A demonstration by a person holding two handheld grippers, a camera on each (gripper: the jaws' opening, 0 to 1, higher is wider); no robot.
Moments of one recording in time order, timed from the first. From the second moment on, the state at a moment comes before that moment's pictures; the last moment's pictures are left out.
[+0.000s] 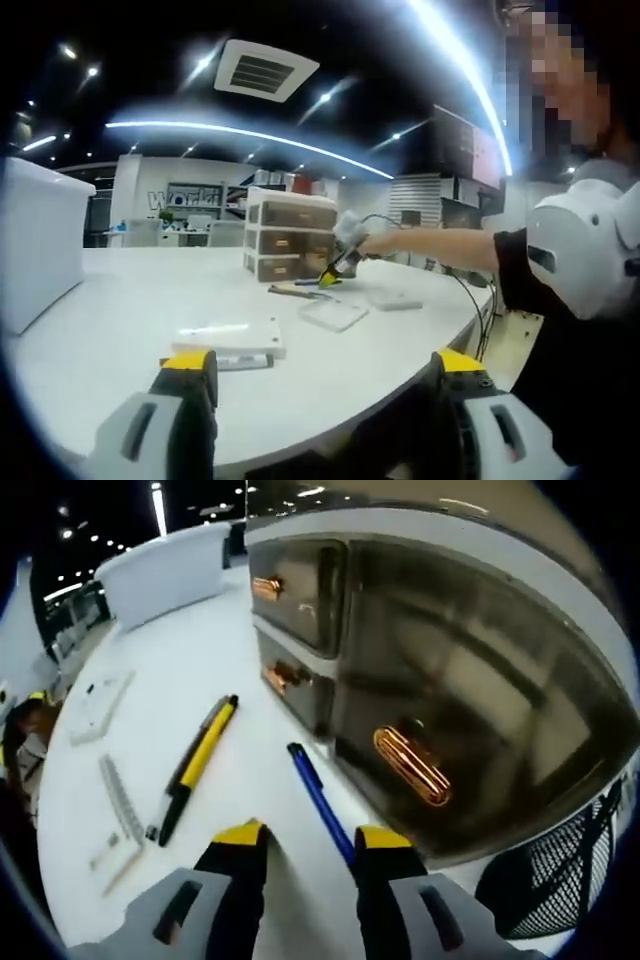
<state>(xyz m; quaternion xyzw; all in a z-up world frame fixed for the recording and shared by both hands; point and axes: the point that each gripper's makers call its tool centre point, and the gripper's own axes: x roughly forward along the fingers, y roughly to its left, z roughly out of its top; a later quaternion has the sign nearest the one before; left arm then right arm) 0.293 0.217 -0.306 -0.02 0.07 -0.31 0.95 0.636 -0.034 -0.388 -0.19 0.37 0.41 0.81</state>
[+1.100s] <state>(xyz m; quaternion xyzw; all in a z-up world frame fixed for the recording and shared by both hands) 0.291 0.218 -0.301 -0.02 0.06 -0.32 0.95 0.622 -0.036 -0.386 -0.25 0.40 0.41 0.78</state>
